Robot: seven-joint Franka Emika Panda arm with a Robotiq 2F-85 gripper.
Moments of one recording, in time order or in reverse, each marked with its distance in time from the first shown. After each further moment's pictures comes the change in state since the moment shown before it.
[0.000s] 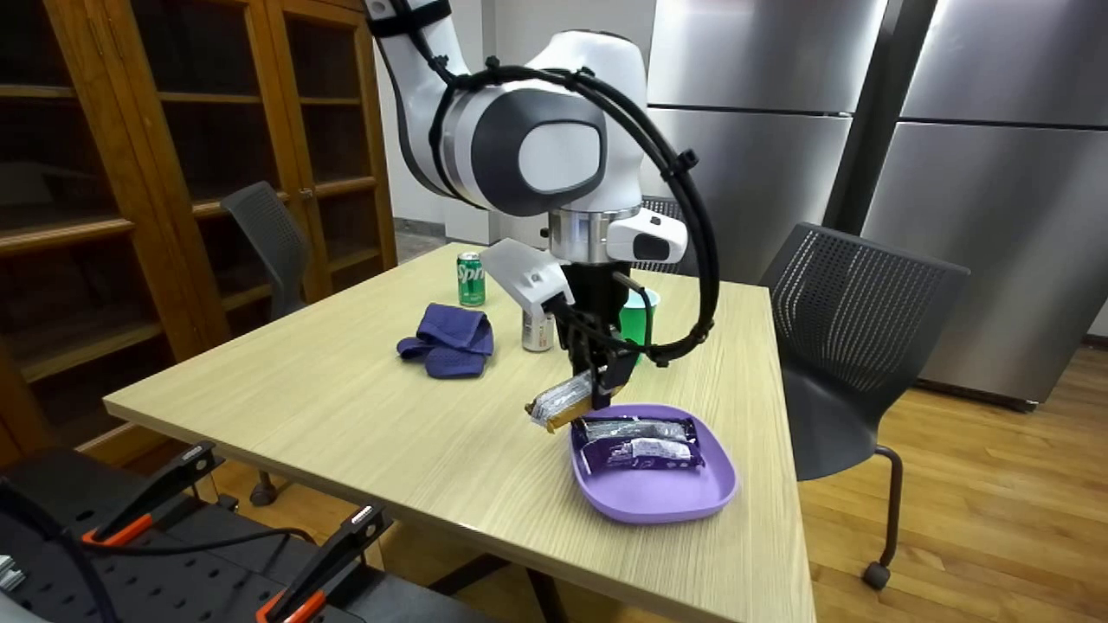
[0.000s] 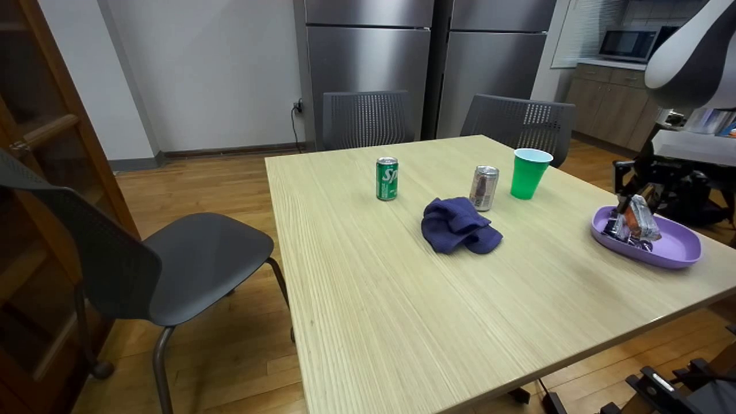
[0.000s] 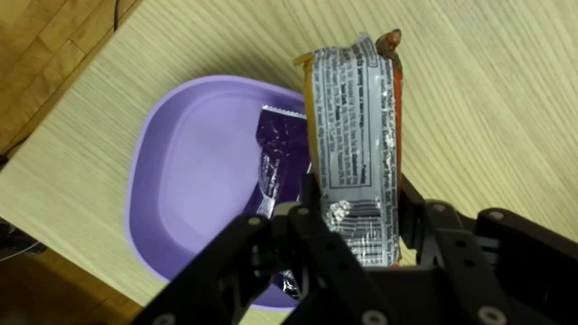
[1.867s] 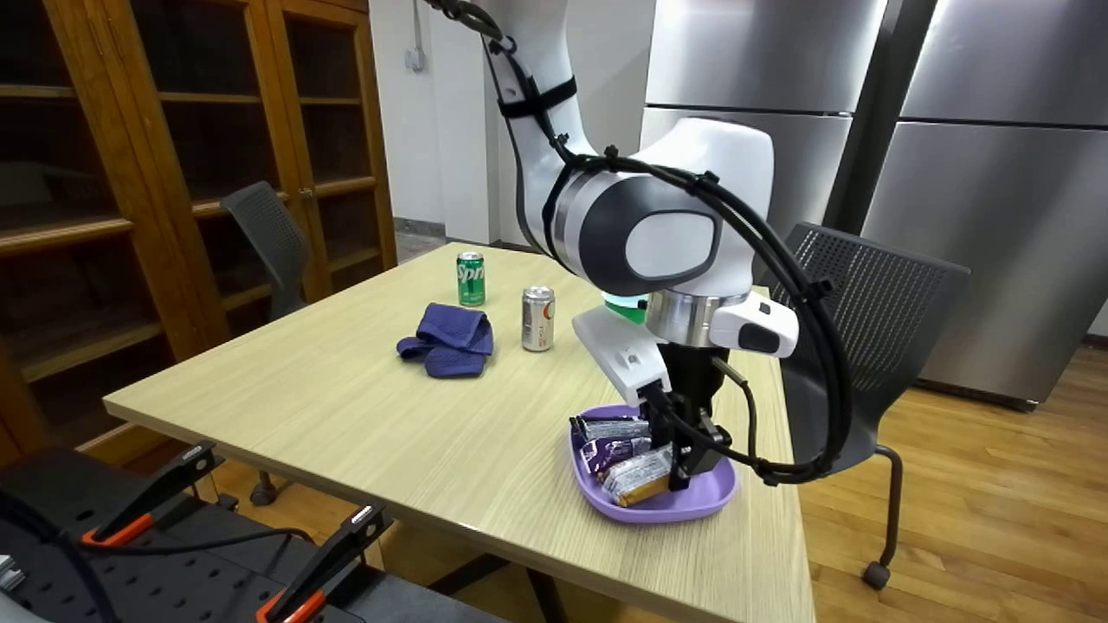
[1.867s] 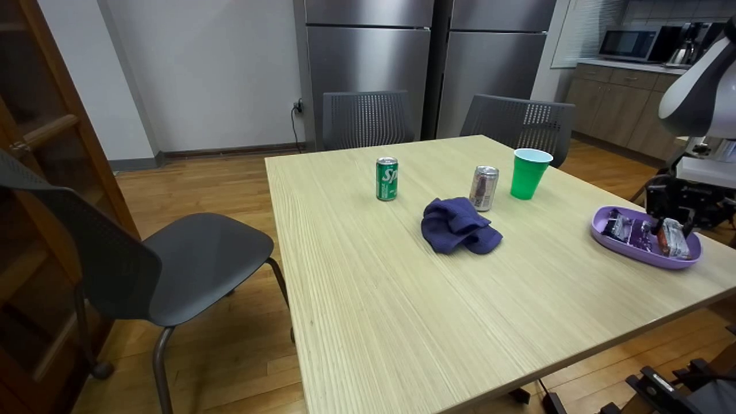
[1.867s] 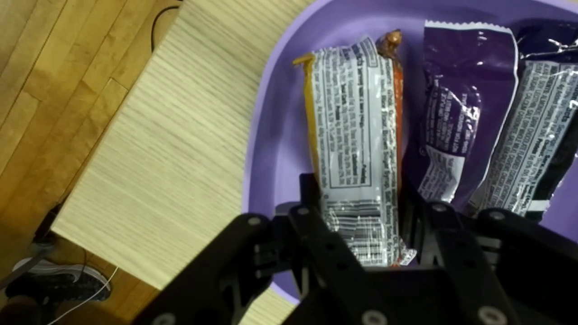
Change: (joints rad) arm -0.175 0.233 -0.005 0.210 0.081 -0.056 -0.063
